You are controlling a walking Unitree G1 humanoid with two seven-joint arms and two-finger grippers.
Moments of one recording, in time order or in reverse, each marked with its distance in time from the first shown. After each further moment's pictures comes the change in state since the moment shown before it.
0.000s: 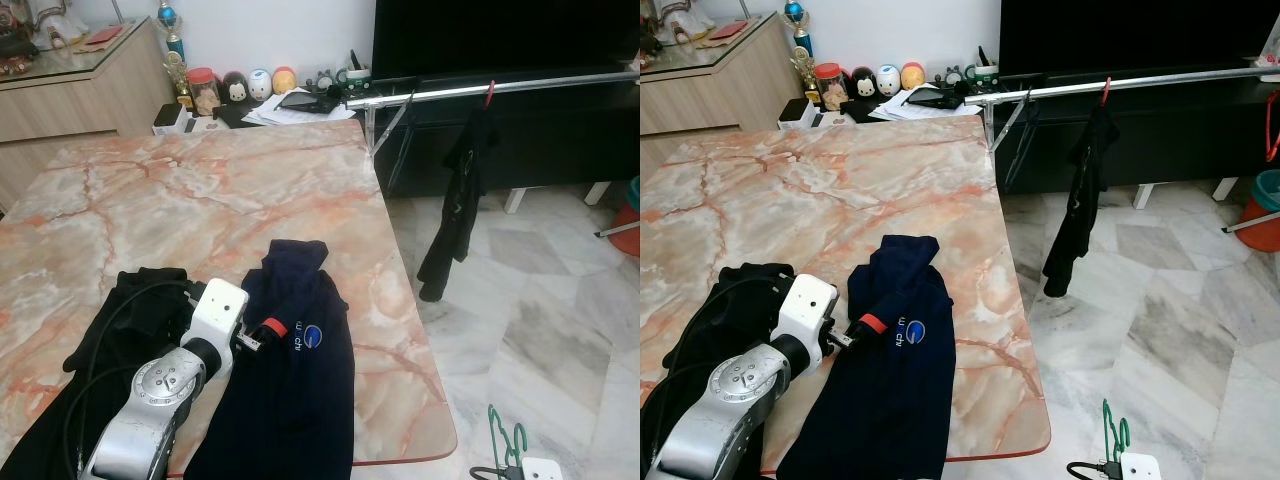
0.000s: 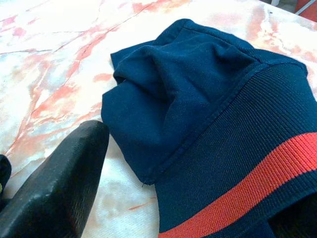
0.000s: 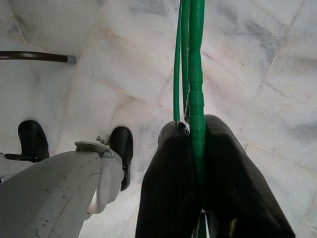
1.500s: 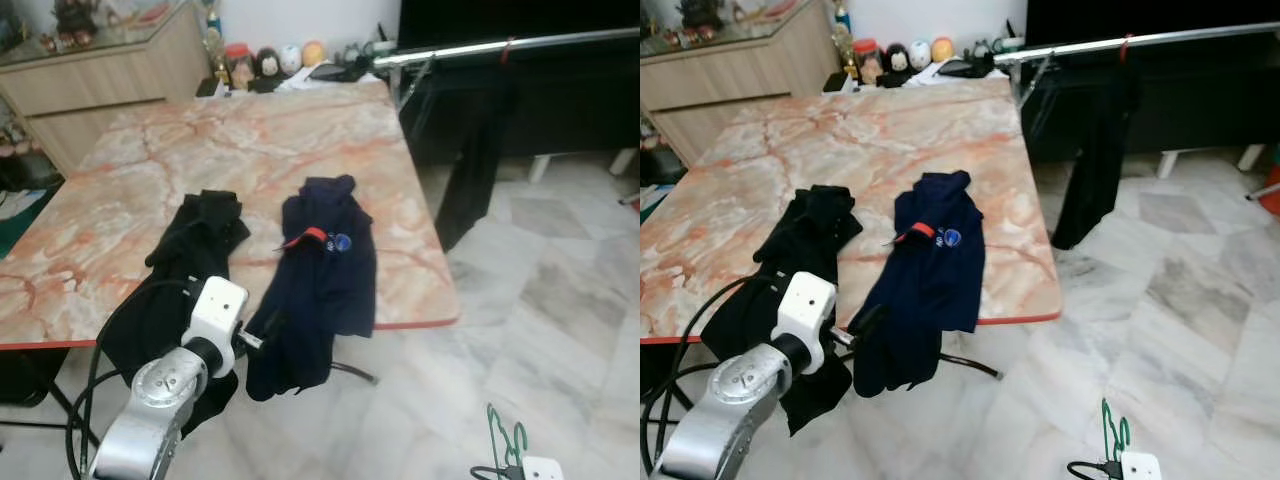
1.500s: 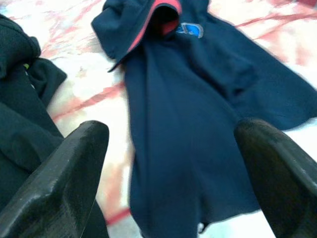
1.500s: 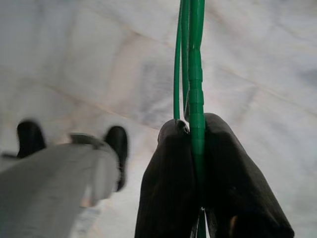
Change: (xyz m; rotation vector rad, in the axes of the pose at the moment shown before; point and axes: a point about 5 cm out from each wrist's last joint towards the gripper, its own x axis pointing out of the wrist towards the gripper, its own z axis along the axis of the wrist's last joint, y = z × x) left arm 0.000 -0.004 0.006 -0.014 -0.043 -0.004; right arm 0.000 -0.006 0.002 -0.006 -0.005 -0.014
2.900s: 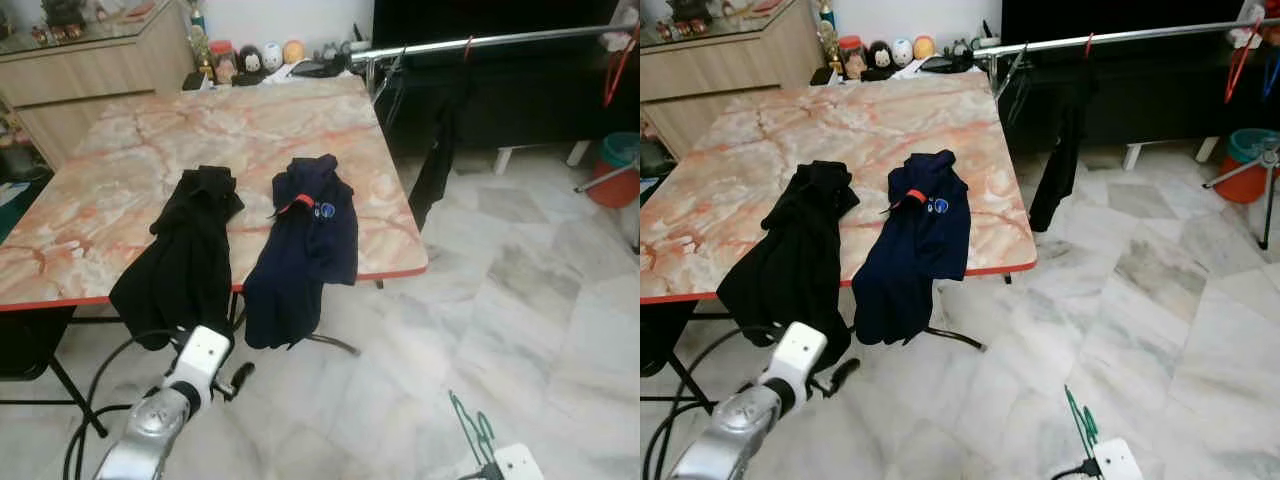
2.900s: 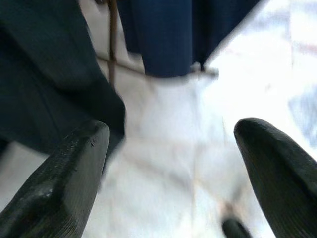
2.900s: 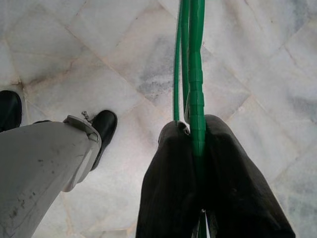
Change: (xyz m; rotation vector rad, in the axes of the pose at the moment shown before) left arm 0.000 0.019 -0.125 0.026 0.405 0.038; right arm 0.002 0.011 0.014 -0.357 -0.031 0.109
